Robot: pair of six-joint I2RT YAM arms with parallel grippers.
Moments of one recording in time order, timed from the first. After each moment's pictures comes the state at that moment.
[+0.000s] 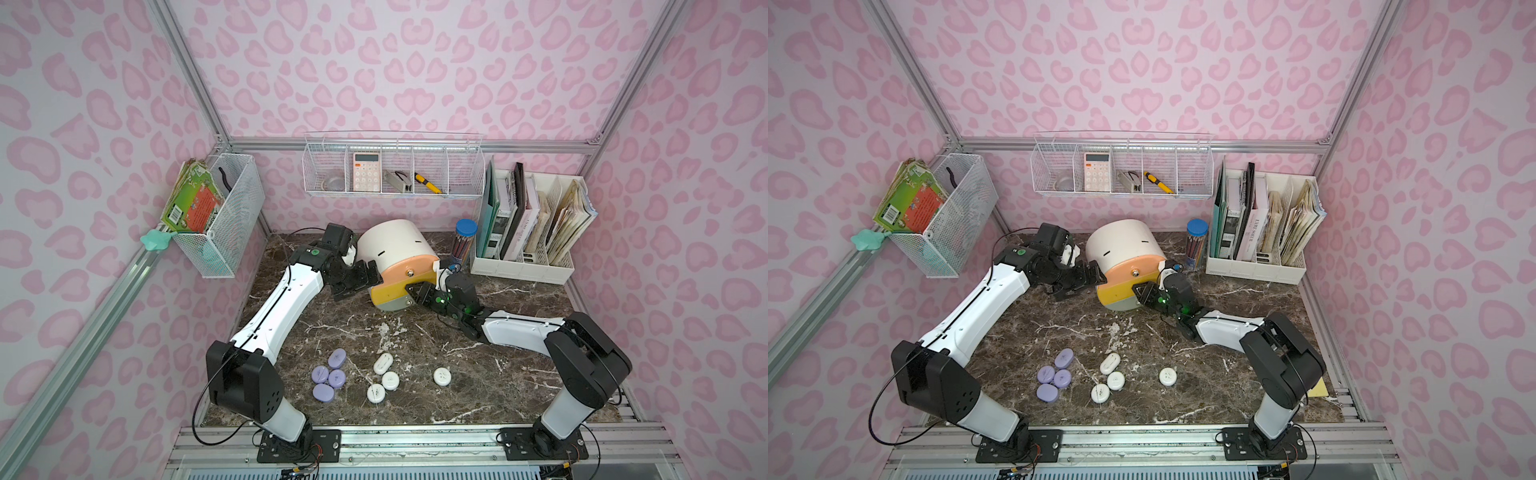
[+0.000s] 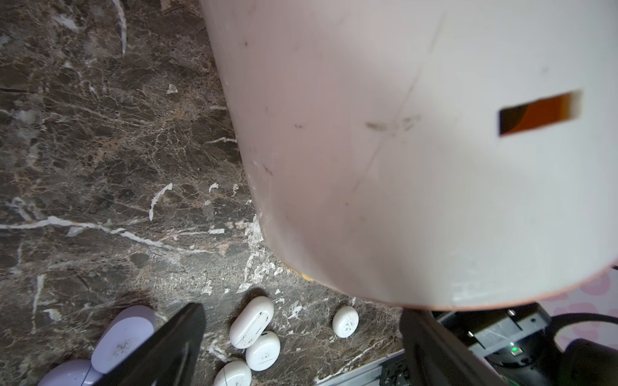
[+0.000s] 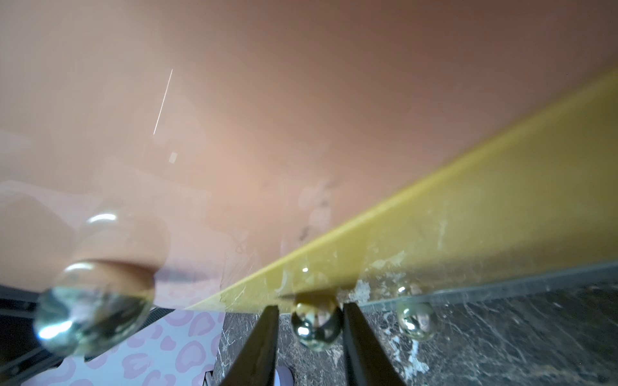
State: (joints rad) left arm -0.30 1.58 1.51 -1.01 0.30 -0.56; right arm 0.70 1.70 0.86 0.51 -0.20 0.98
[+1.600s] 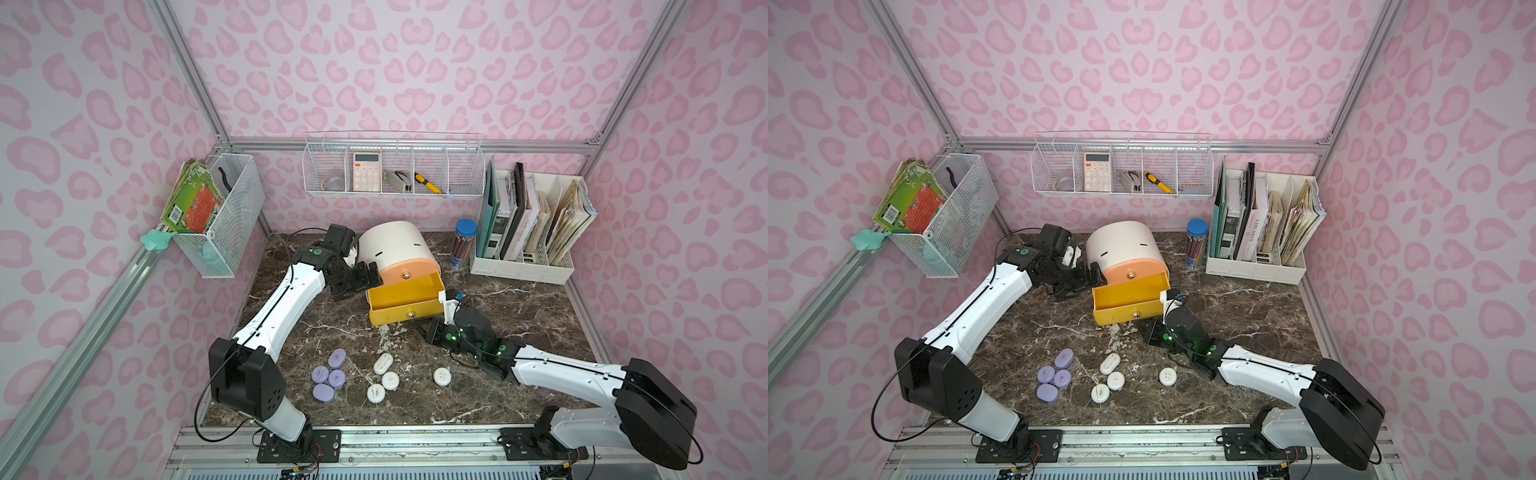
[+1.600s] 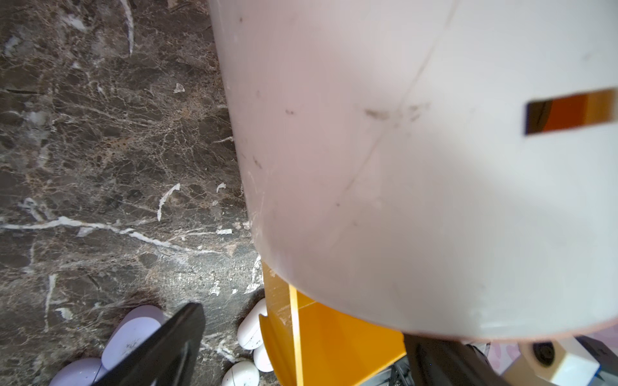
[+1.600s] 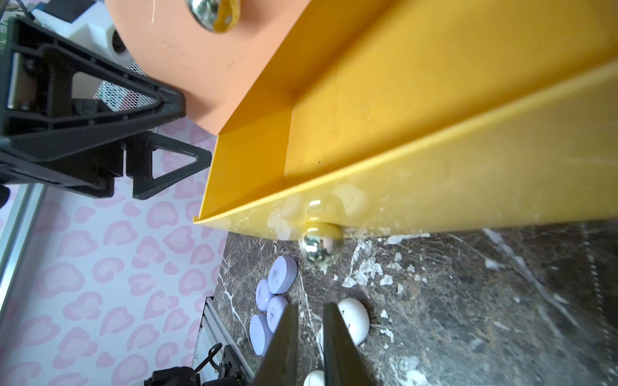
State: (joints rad) left arm -0.30 1.59 1.51 -1.02 0.27 -0.55; right arm 0.91 1.29 0.61 0.29 -0.06 1.00
